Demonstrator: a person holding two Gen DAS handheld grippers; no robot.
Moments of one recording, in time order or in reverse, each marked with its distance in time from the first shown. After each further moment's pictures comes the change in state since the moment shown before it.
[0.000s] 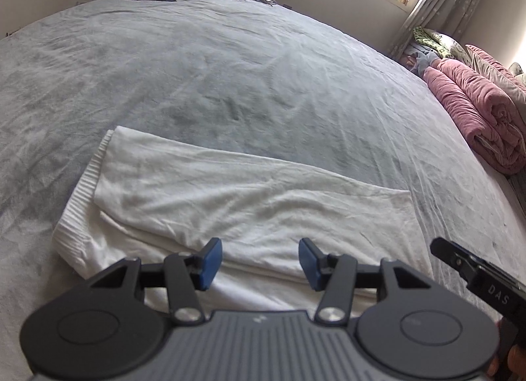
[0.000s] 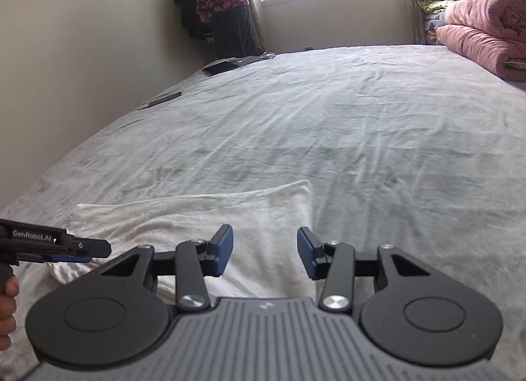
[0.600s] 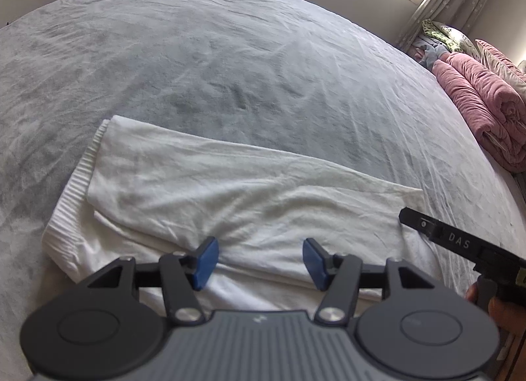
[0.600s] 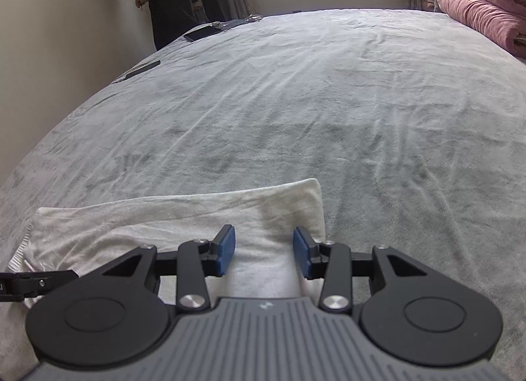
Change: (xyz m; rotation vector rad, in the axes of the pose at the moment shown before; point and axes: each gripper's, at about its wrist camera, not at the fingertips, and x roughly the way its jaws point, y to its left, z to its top) left arm 0.017 0.004 0.005 -0.017 0.043 0.021; right arm 0.065 -0.006 0.016 0.038 0.133 -0.071
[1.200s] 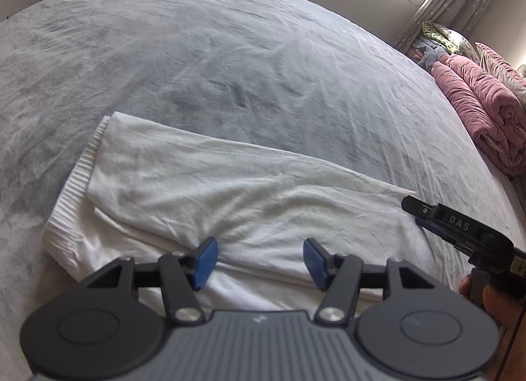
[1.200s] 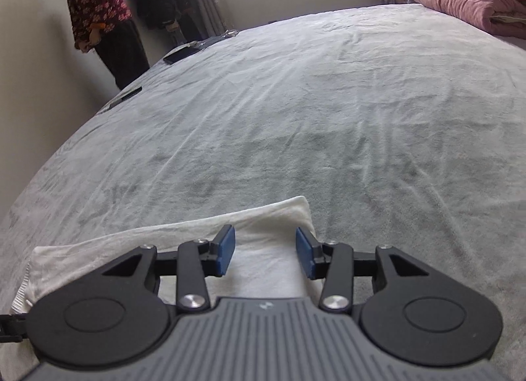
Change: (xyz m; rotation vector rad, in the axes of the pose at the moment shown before) left arm -0.002 0.004 0.001 -0.021 0.008 -0.021; right arm -0.009 -0.016 -0.004 0.166 -0.080 -0.003
